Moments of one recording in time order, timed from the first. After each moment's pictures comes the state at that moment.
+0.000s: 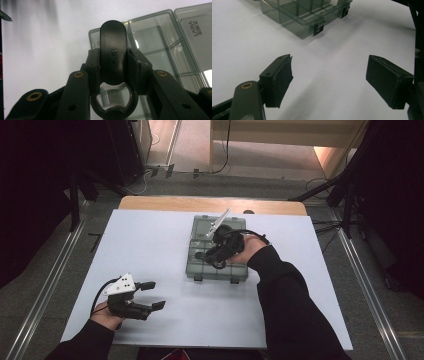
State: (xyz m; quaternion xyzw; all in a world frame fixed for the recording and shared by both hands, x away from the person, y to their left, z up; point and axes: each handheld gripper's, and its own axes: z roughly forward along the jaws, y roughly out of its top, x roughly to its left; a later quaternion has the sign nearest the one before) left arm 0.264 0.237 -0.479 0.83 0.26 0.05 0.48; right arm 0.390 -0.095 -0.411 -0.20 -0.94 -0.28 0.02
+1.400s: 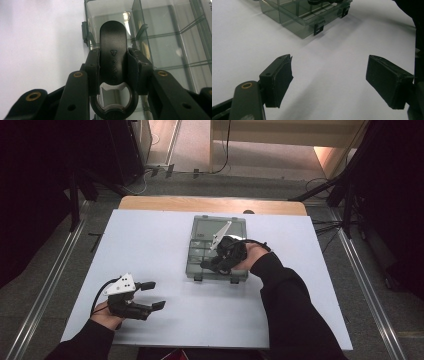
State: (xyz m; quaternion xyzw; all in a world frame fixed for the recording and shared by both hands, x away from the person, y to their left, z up) left arm 0.264 0.237 -0.480 0.84 0.26 0.05 0.48; right arm 0.384 -0.103 -0.447 -0.15 -0.95 -0.26 0.00
